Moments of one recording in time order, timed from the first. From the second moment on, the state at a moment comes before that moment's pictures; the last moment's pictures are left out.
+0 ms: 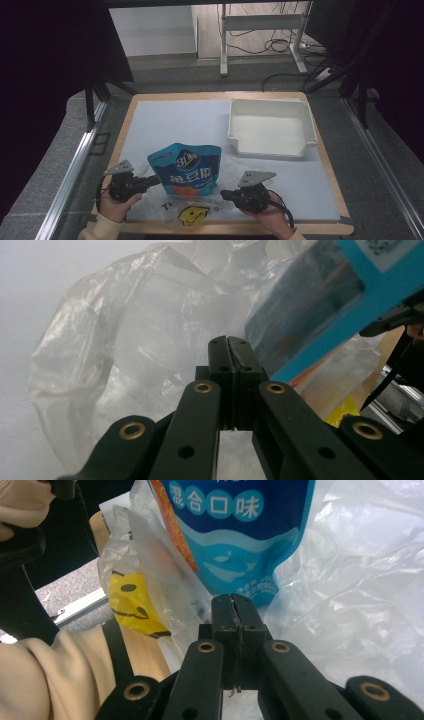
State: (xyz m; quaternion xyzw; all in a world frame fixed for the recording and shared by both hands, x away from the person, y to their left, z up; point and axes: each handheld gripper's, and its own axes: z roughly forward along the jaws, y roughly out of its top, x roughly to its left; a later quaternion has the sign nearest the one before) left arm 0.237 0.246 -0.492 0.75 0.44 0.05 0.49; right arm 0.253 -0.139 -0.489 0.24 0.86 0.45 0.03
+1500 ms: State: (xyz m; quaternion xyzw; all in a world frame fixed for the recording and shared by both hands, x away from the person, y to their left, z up) left arm 0.208 0.252 -0.493 0.75 0.44 0.13 0.47; right arm 0.257 -0.154 -0.457 0.24 0.82 0.51 0.08
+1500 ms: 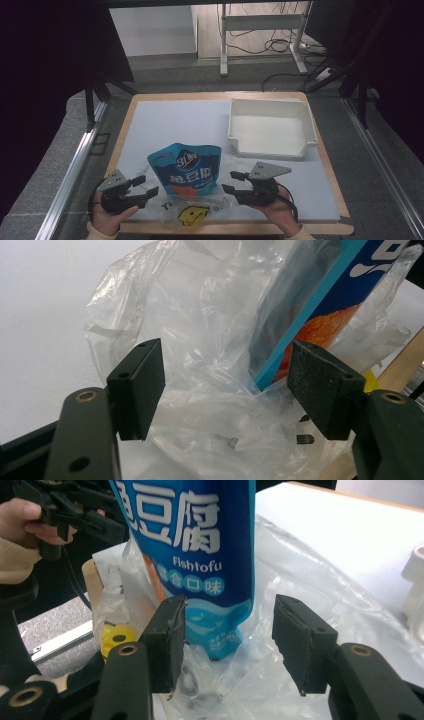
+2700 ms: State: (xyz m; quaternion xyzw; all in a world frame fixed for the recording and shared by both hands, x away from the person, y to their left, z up) left arm 0.210 0.246 -0.490 0.75 0.44 0.12 0.48; right arm 0.301 -0.118 -0.401 0.20 0.80 0.56 0.05
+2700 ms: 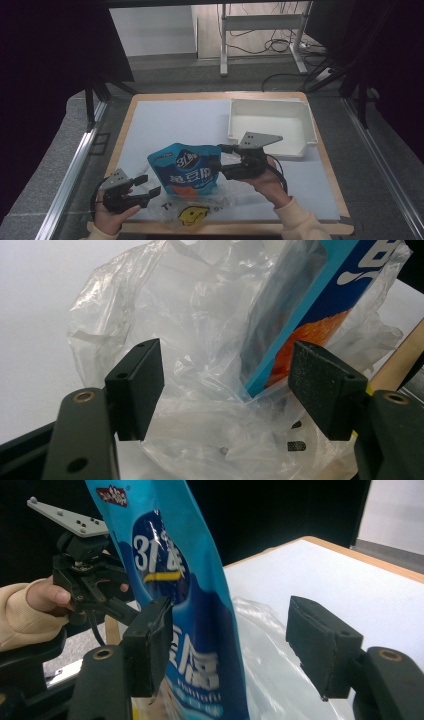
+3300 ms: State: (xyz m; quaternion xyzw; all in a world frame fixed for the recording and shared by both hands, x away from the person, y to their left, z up) left arm 0.211 0.248 -0.491 0.75 0.44 0.12 0.48; right arm 0.315 -0.089 -0.407 0.16 0.81 0.57 0.01
